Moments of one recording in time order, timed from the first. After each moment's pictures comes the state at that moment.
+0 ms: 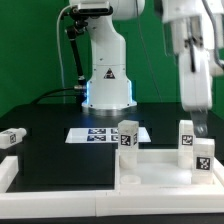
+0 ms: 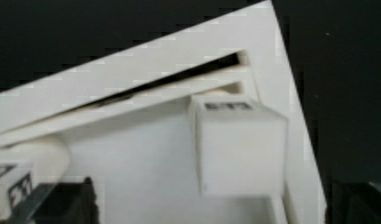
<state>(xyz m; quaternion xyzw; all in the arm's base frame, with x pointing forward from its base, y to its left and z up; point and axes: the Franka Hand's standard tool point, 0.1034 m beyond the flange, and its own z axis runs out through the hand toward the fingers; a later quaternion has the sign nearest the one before) 0.603 0.098 0.124 -0.59 0.80 0.00 0.10</state>
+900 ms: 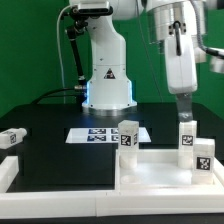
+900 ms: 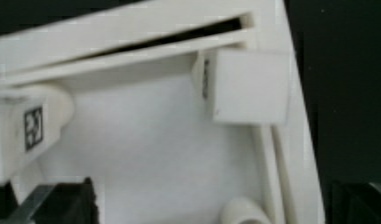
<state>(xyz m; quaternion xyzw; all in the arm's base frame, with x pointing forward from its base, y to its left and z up) 0.582 0.074 0.124 -0.63 0.77 -0.01 0.10</state>
